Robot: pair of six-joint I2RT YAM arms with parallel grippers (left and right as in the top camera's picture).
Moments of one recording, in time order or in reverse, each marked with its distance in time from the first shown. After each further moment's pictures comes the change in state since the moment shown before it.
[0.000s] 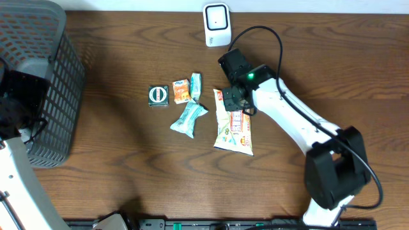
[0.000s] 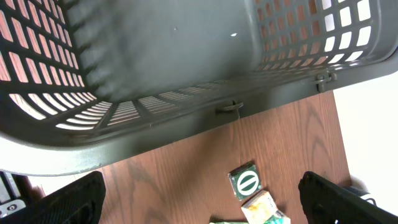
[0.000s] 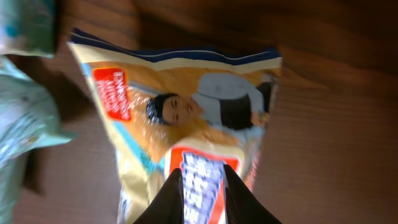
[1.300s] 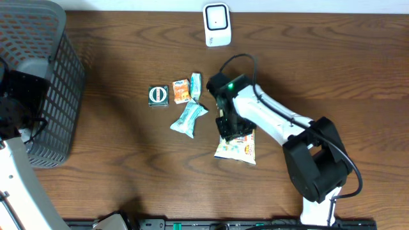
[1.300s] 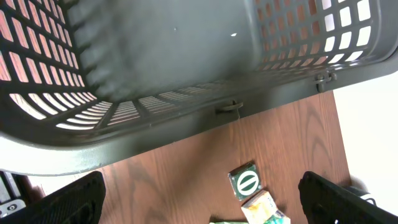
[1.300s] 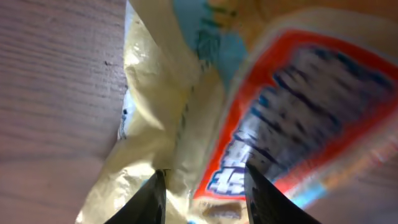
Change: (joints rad) left arm 0.000 0.000 0.000 0.000 0.000 0.000; right arm 0.097 0.089 -0.059 -0.229 -0.133 -0.020
